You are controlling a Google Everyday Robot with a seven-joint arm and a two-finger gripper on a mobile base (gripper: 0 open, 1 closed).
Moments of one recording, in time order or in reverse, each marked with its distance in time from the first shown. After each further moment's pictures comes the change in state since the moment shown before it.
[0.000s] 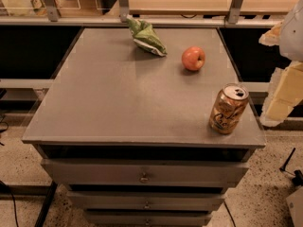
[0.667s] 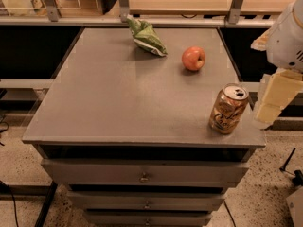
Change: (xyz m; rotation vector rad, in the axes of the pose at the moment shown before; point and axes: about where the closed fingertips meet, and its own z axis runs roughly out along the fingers) arm -0.004 -0.003 0.020 0.003 0.028 -0.017
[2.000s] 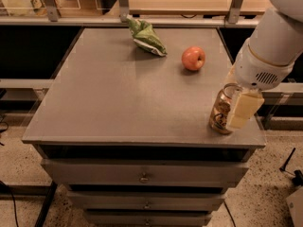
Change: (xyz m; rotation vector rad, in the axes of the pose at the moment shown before) arm -0.008 0.004 0.077 -0.138 0.030 -0.042
